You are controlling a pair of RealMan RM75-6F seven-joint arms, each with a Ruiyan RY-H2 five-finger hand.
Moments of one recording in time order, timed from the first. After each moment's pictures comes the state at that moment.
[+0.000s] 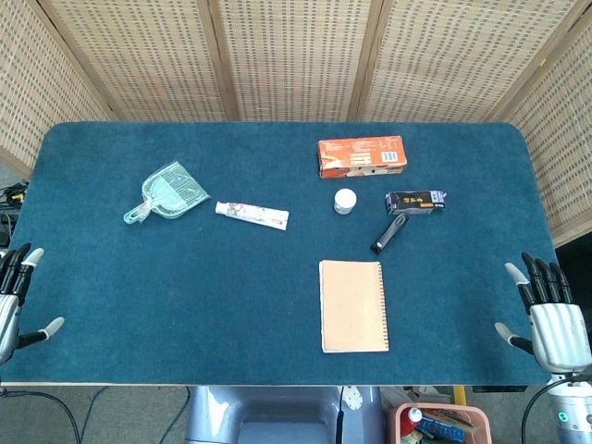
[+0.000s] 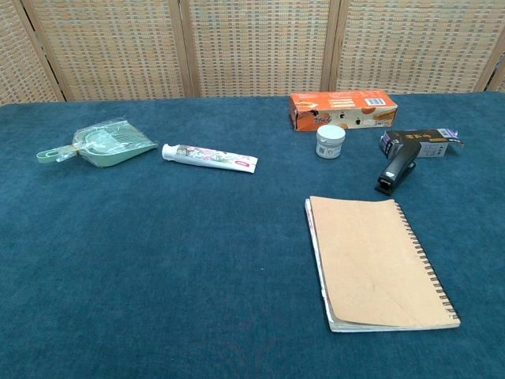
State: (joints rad) left arm -0.08 -1.06 -0.03 -1.73 1.50 1.55 0.11; right arm 0.15 -1.22 -0.03 -1.45 -1.49 1.67 -0.05
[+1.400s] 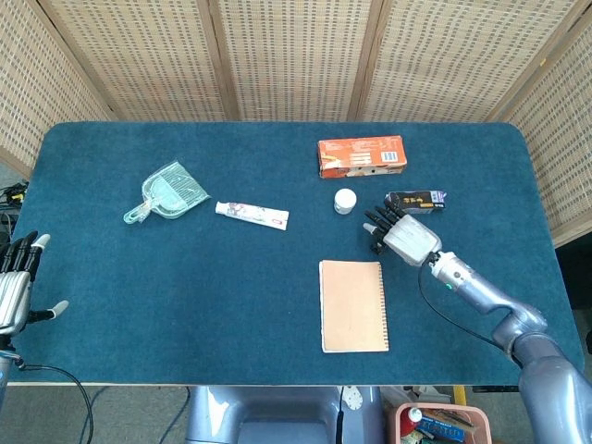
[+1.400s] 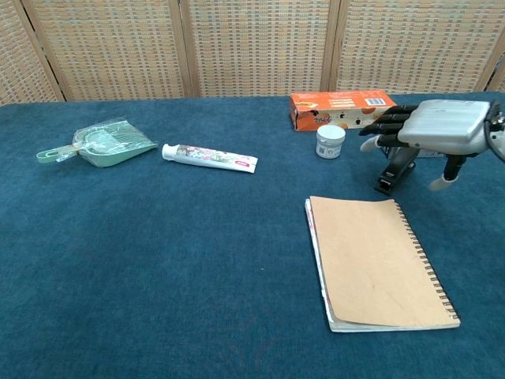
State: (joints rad) left arm -0.18 -1.13 -0.12 -1.63 1.29 1.34 0.14; right arm 0.81 -1.69 -0.09 -0.41 -1.88 1.05 0.27
